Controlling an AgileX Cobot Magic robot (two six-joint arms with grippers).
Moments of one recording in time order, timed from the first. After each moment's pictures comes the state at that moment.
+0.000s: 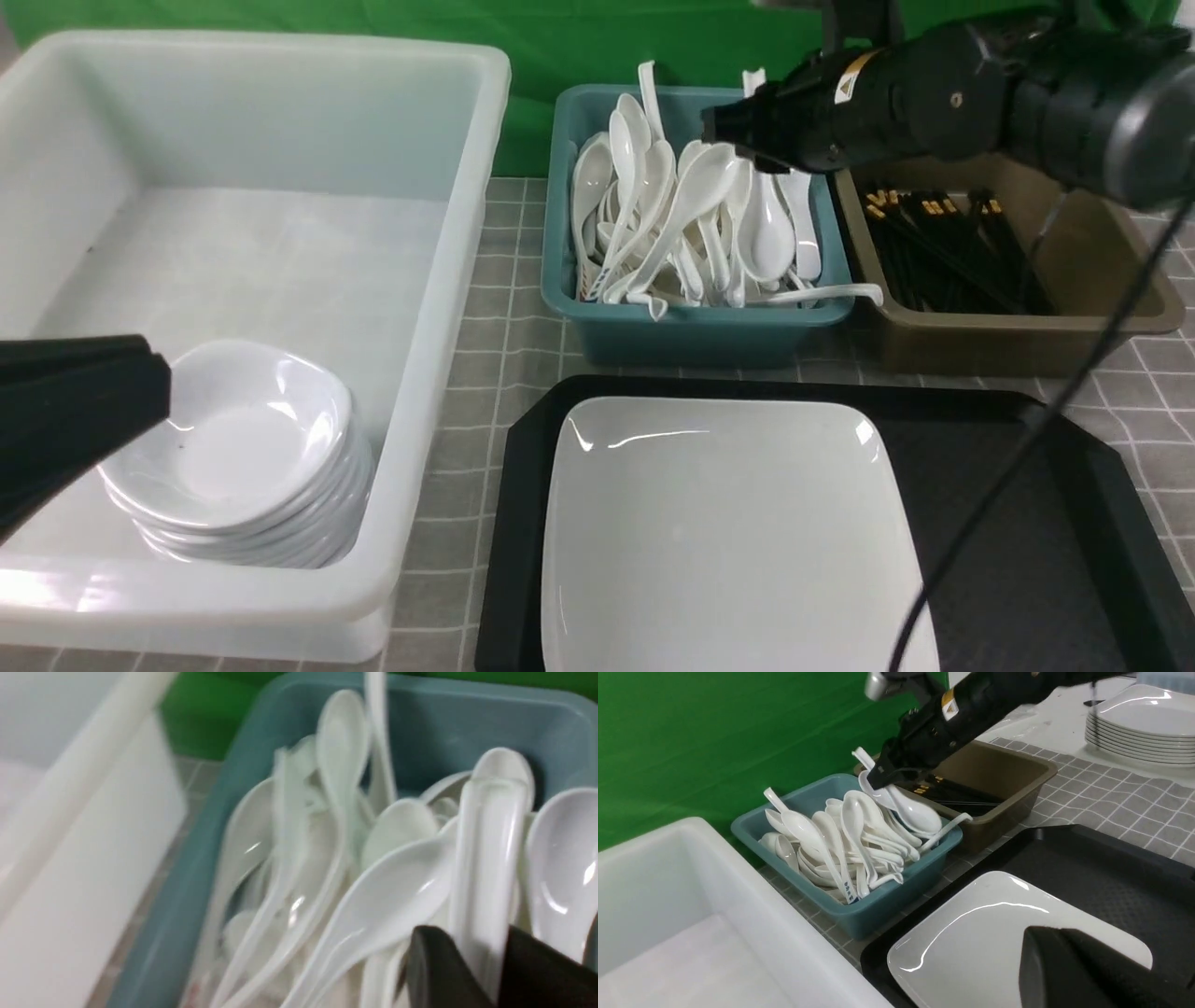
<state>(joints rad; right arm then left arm) 0.37 2.02 -1.69 0.01 0.24 0.25 -0.55 0.50 -0.78 -0.24 0.61 0.37</state>
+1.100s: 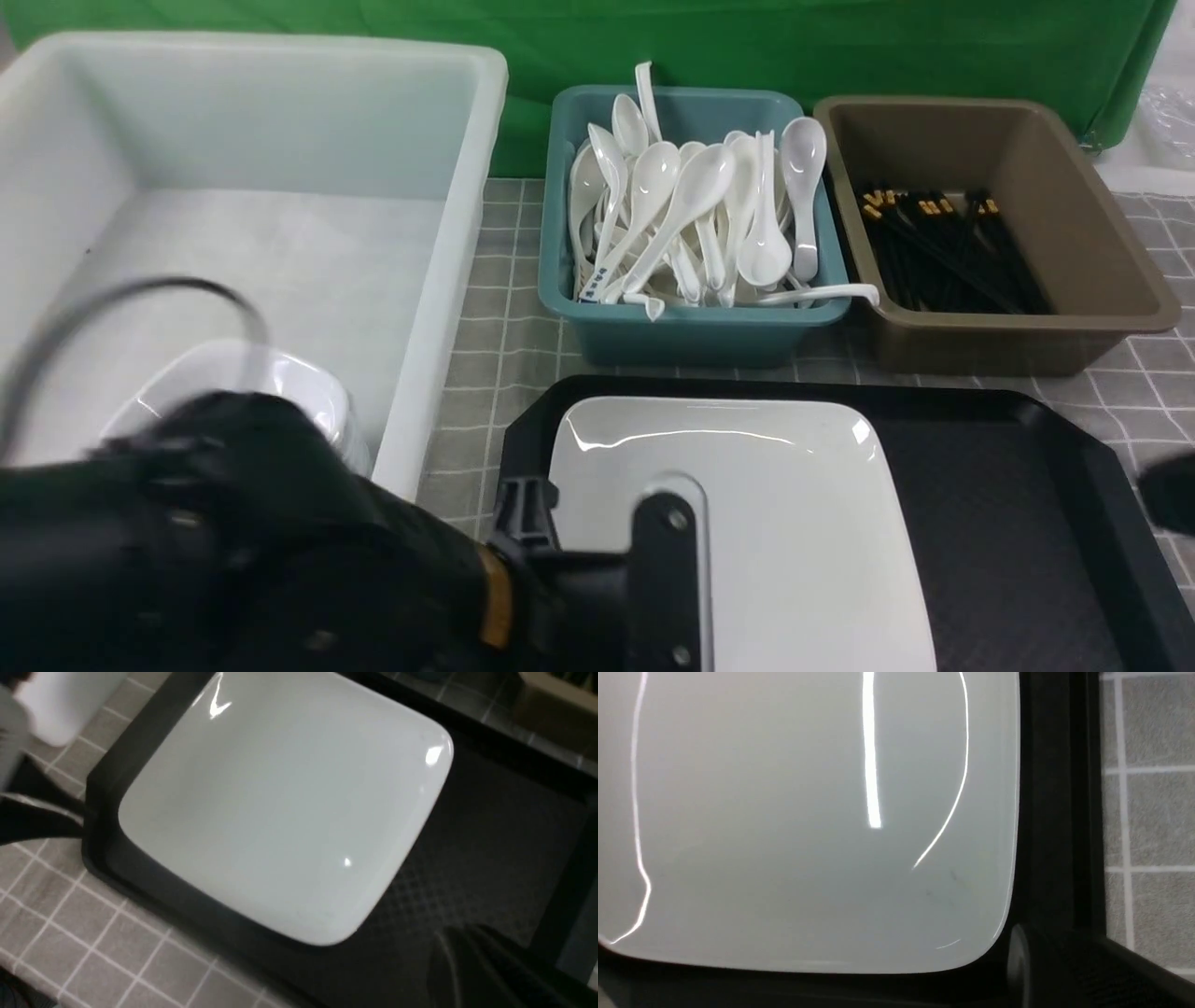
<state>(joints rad) 0.53 0.76 -0.91 0.00 0.95 0.05 -0.95 1.43 -0.84 -0.01 0.65 0.73</state>
